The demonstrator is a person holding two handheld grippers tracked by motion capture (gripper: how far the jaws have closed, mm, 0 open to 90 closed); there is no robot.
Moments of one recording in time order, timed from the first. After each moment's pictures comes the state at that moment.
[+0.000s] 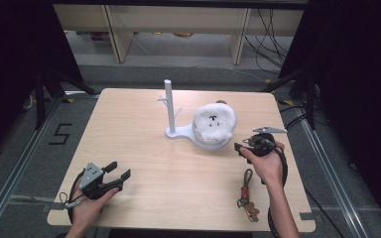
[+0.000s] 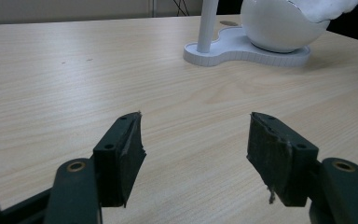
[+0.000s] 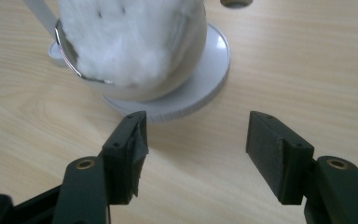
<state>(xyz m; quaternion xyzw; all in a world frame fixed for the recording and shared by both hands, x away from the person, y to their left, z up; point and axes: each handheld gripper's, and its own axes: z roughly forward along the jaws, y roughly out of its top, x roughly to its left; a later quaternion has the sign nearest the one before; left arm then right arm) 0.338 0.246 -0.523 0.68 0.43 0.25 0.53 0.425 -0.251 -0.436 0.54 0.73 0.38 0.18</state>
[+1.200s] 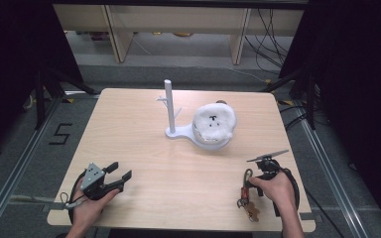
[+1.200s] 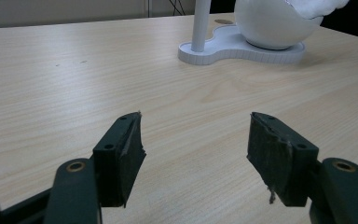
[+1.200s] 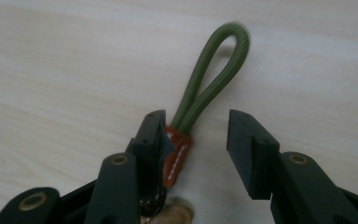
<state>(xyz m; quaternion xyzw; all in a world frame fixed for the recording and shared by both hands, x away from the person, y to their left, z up) 0.337 0.243 -0.523 0.69 0.42 0.25 0.53 0.370 -0.262 -0.462 0.66 0.73 0.18 0.00</state>
